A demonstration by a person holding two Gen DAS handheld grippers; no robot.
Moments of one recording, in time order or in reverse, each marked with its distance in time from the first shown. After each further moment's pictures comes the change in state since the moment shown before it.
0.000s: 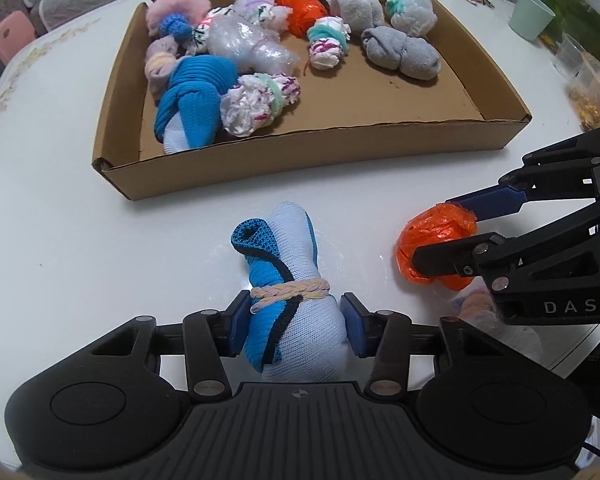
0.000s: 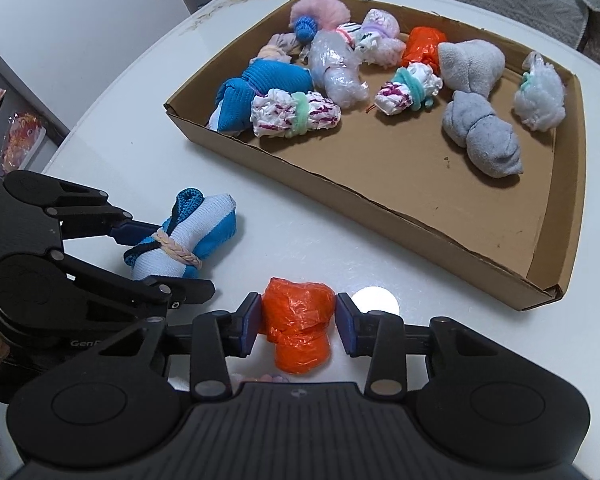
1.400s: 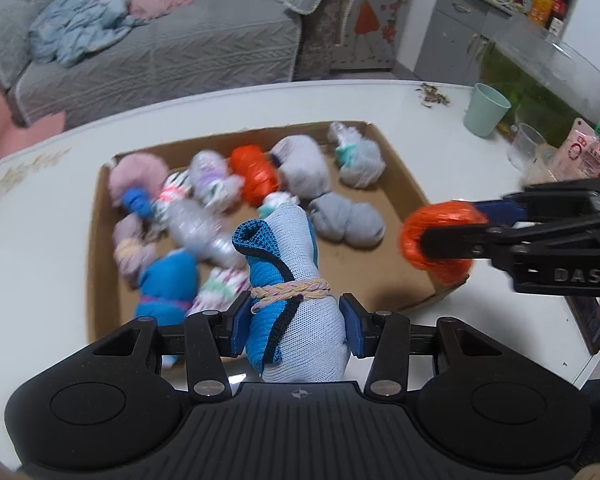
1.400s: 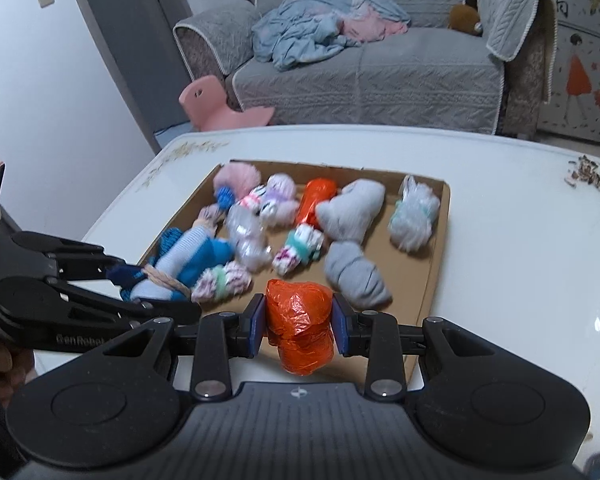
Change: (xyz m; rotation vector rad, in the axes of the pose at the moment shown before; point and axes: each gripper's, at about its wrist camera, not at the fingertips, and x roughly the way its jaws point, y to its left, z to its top) left arm -0.045 -0.028 0.094 0.063 -0.239 -0.081; right arm -0.074 -0.062 0.029 0.117 -0.345 -0.053
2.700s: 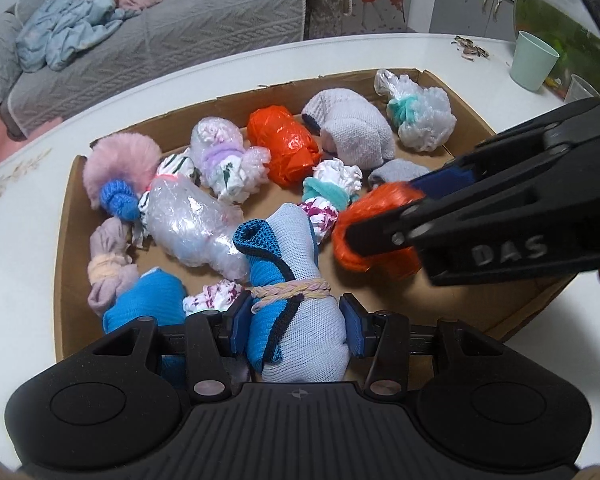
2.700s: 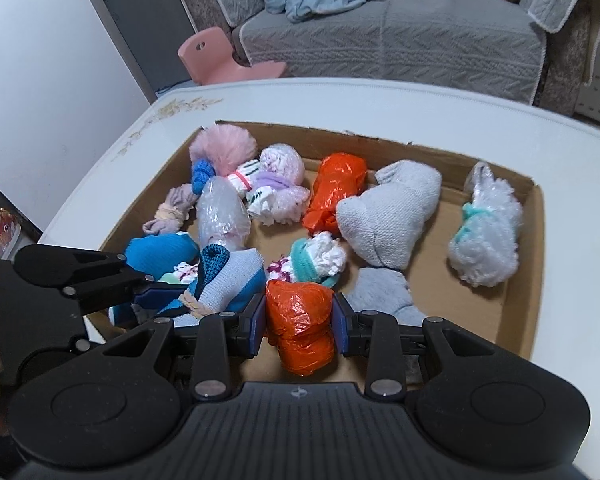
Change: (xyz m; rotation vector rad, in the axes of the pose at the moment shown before) left arm 0.089 0.027 -0.002 0.070 0.058 0.088; right arm 0.091 -0.005 0.024 -0.065 0.148 0.053
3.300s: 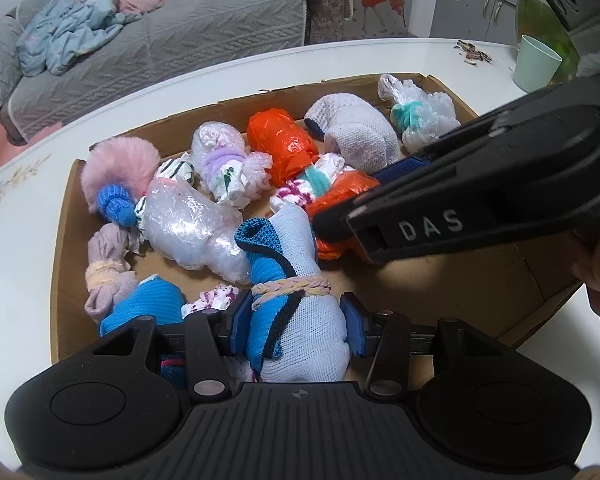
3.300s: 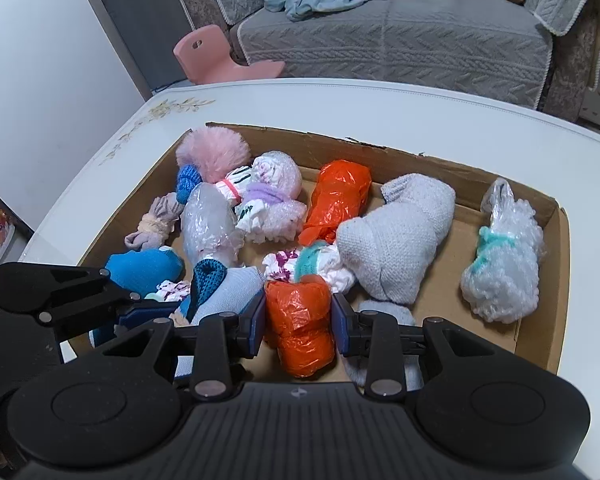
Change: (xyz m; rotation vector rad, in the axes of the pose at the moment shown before) left arm 0.006 -0.002 0.004 0.000 -0.015 0.008; right arm 0.020 -0.001 0.012 -0.031 -0.009 -0.008
